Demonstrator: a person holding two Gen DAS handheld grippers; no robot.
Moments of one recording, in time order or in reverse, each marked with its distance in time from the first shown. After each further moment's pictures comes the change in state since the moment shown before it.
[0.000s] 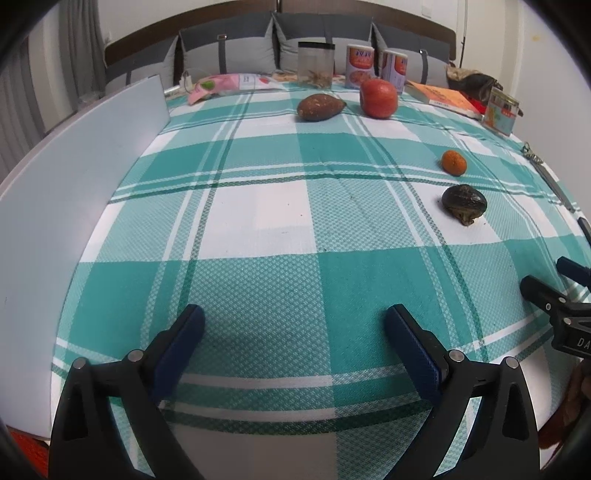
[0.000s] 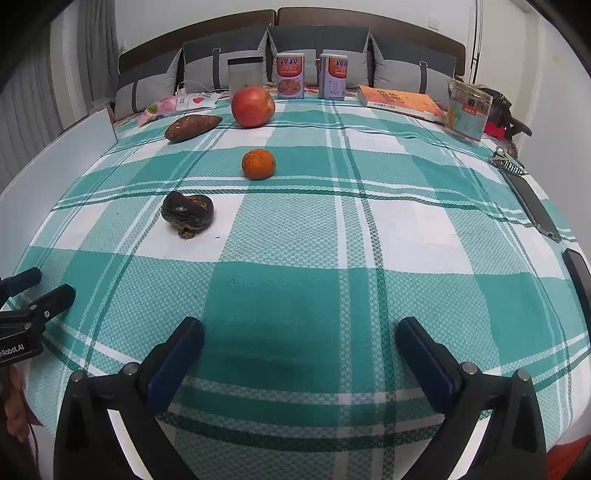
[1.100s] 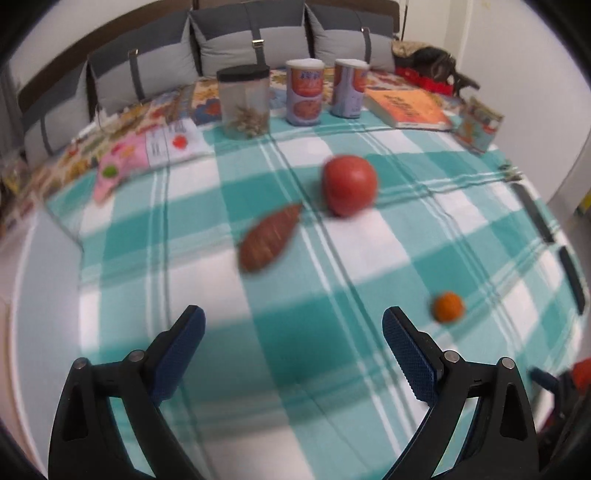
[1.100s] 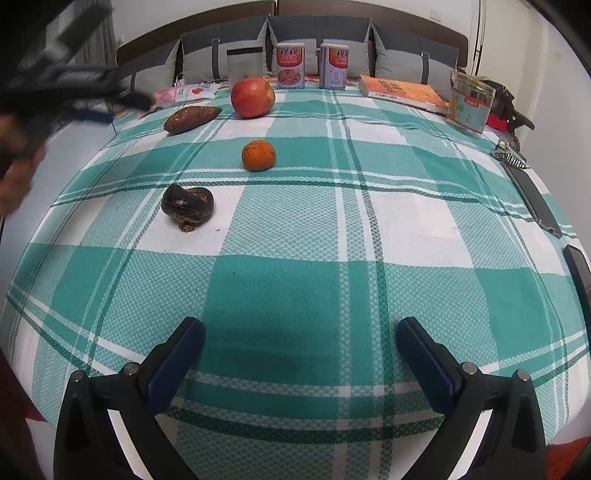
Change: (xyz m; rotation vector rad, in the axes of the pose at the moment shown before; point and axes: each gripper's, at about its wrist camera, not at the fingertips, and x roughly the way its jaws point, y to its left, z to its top) left arm 0.076 -0.026 0.220 0.241 0.105 -0.160; right arm 0.000 0.000 0.003 0.004 0.067 0.007
